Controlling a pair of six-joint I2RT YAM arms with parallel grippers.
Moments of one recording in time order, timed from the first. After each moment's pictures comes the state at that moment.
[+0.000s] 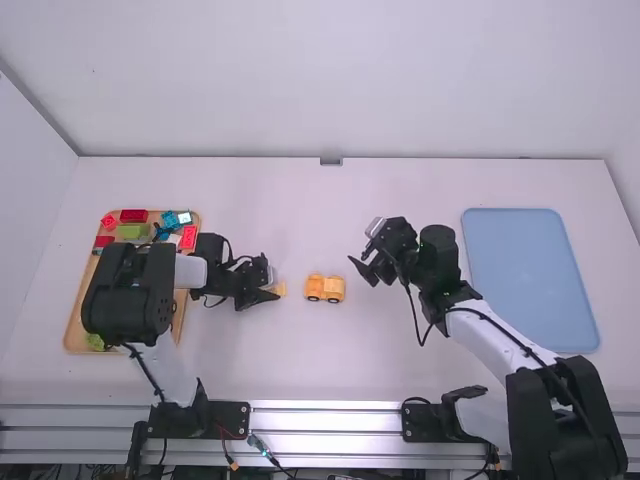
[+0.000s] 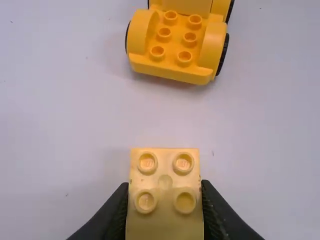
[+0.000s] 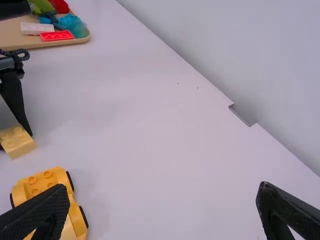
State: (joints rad) left arm 0.06 1.88 0.70 -0.14 0.87 1.33; right arm 0.29 1.32 0.52 0.36 -0.51 -0.50
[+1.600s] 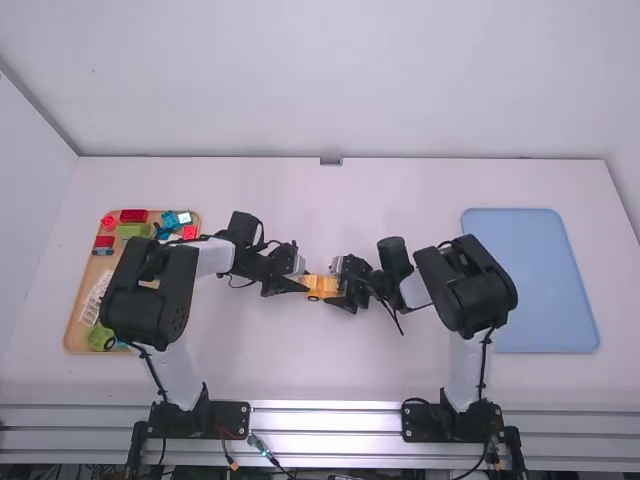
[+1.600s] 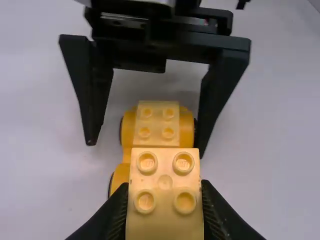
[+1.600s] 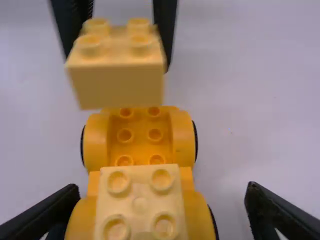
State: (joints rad) left arm -0.16 1.88 0.90 -0.32 1.00 1.32; right arm 0.37 2.07 0.65 0.62 -0.88 -0.74
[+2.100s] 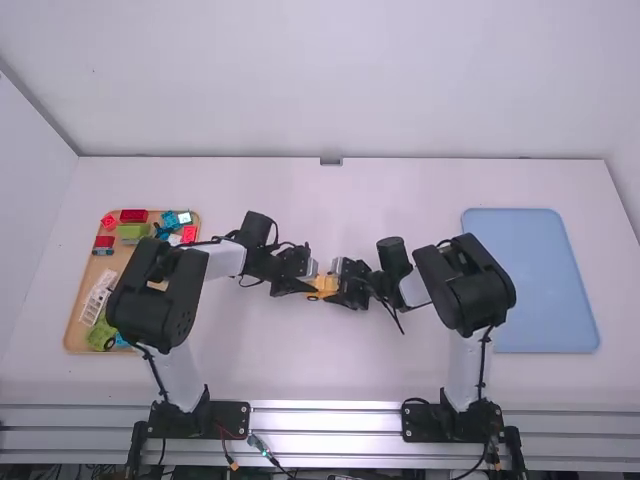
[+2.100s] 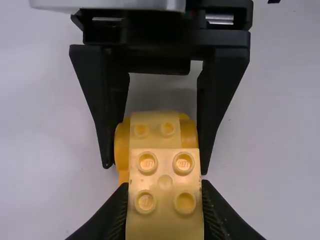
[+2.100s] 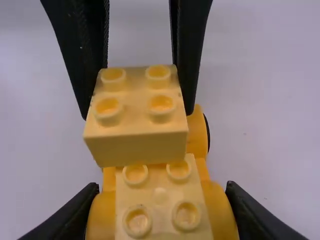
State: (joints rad) left arm -0.23 1.88 0.90 -0.24 0.91 1.23; right arm 0.37 2.08 0.66 0.58 -0.91 -0.76
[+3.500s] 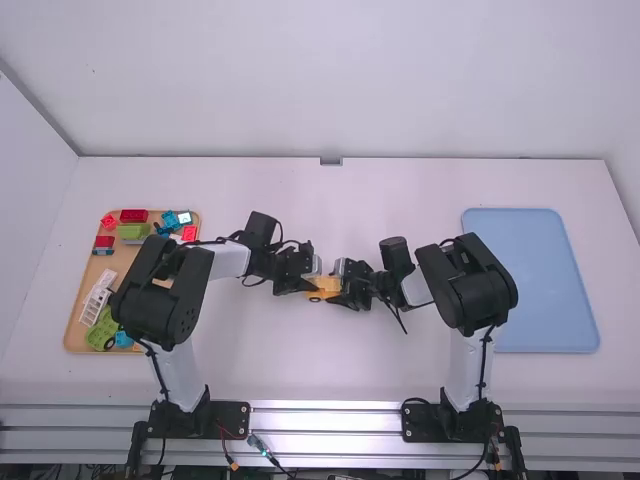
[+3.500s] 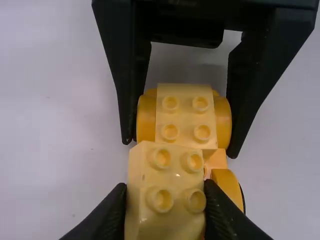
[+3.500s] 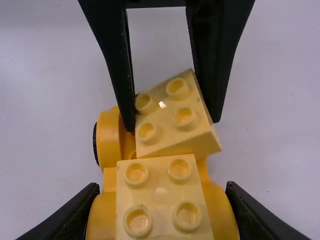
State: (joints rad) left arm -0.25 1.91 0.90 -0.18 0.81 1.11; right arm 0.35 2.08 0.66 0.56 -0.94 -0.79
